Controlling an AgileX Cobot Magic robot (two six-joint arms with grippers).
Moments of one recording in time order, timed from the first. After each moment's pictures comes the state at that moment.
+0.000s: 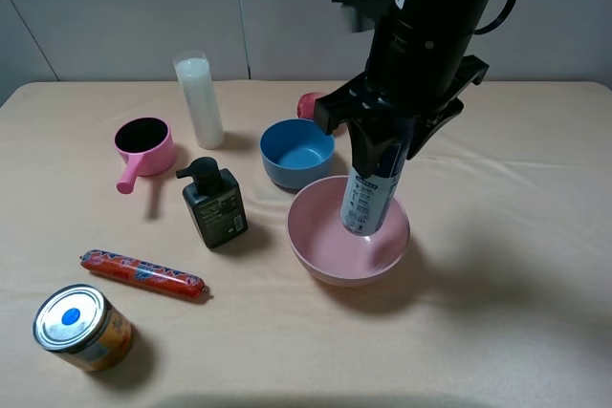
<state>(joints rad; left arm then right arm) -0.03 -0.01 -0.49 -0.06 1.06 0.09 0.73 1.69 -1.36 0.08 1.23 0.18</state>
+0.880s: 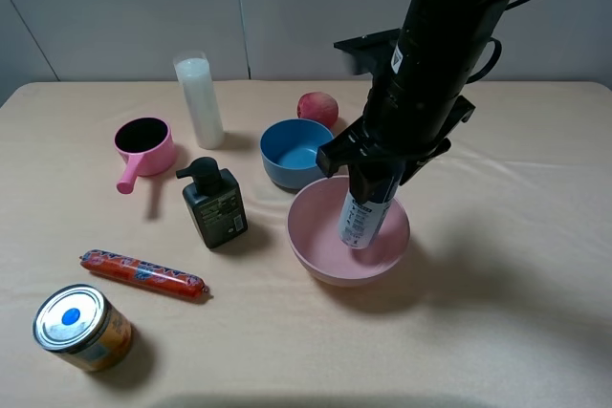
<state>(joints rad) -0.03 -0.01 -0.49 -0.06 1.06 0.09 0.73 1.69 -1.19 0.06 0.98 0.18</state>
